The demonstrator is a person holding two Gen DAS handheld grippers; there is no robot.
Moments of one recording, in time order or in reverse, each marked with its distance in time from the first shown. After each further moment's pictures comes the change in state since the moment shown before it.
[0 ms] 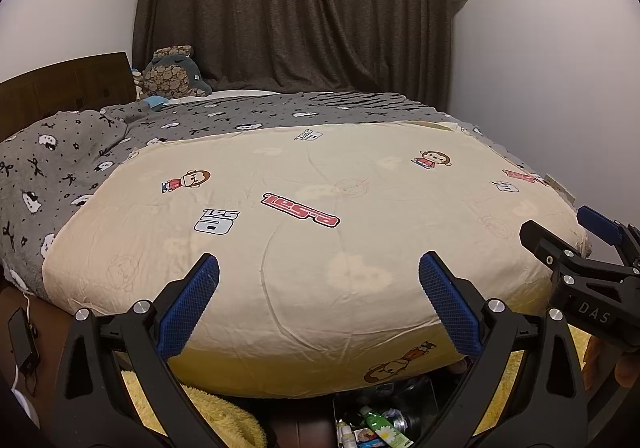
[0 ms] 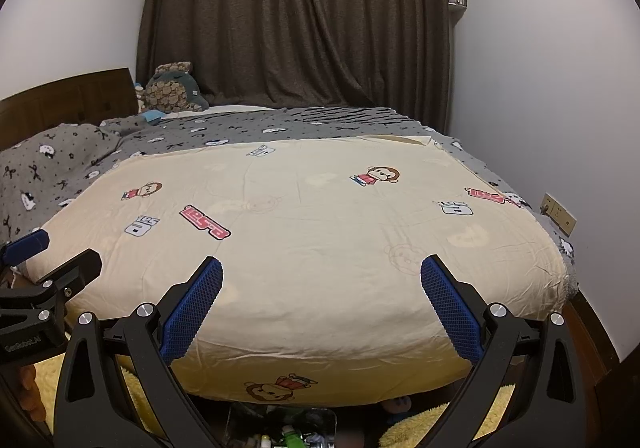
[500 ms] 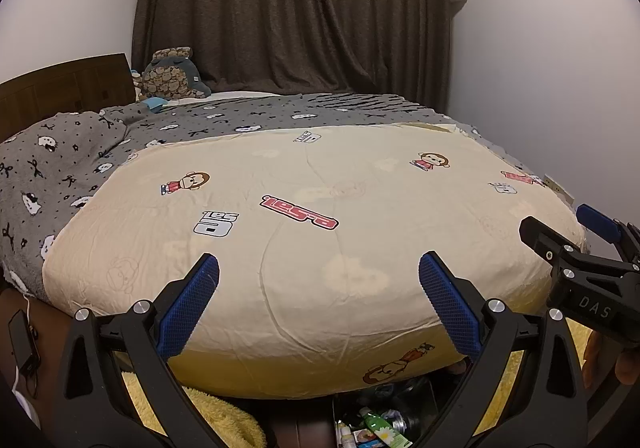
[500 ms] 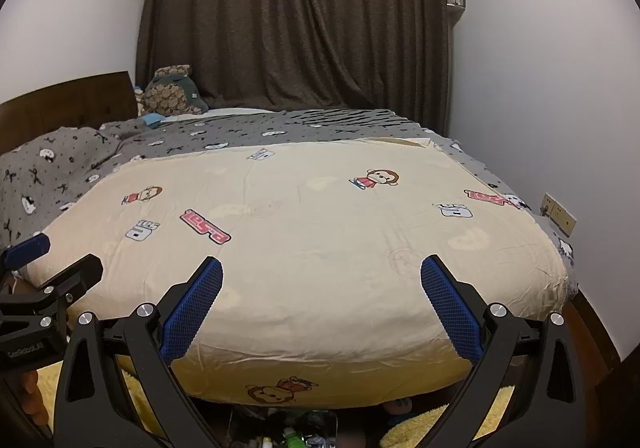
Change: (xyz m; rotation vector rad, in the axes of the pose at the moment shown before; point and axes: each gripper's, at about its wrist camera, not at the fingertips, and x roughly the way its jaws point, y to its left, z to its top) left arm -0.001 0.001 0.002 0.003 -0.006 -0.005; right arm -0.001 0.000 0.003 0.013 -0.008 -0.004
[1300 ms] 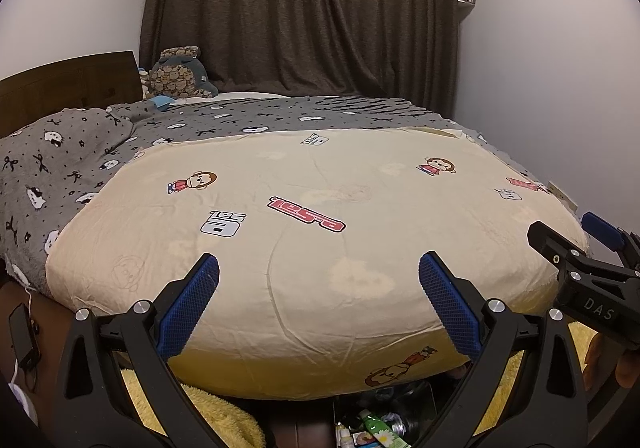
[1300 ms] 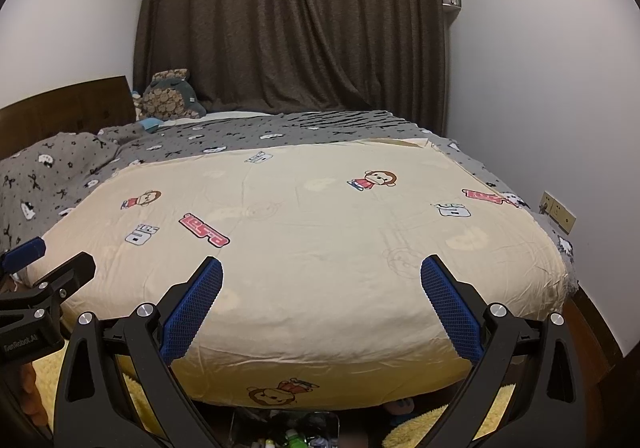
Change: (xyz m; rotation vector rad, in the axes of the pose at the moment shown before) left arm -0.003 0.004 0.000 -0.021 -0.008 0.018; right arm -0.004 0.001 -0.001 0.013 -0.009 -0.006
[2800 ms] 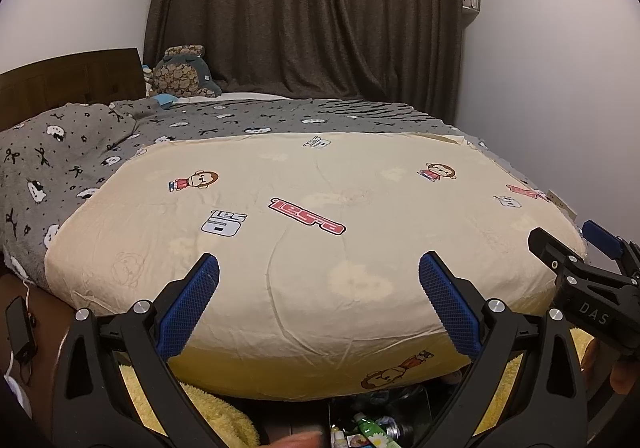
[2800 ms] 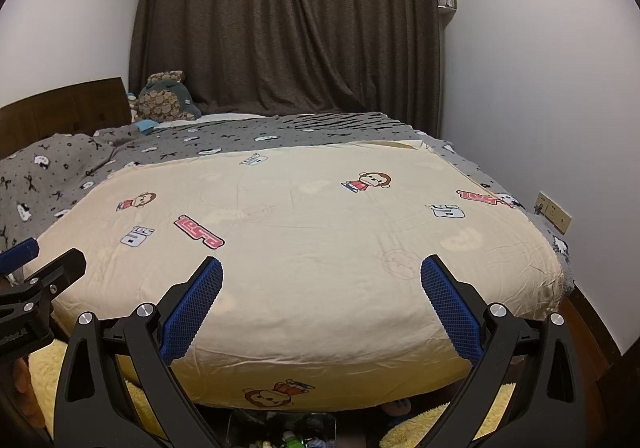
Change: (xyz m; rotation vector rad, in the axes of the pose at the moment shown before) left arm 0.000 0.003 0.000 -0.029 -0.004 0.001; right arm -0.002 -0.006 0.000 0.006 -0.007 -0.016
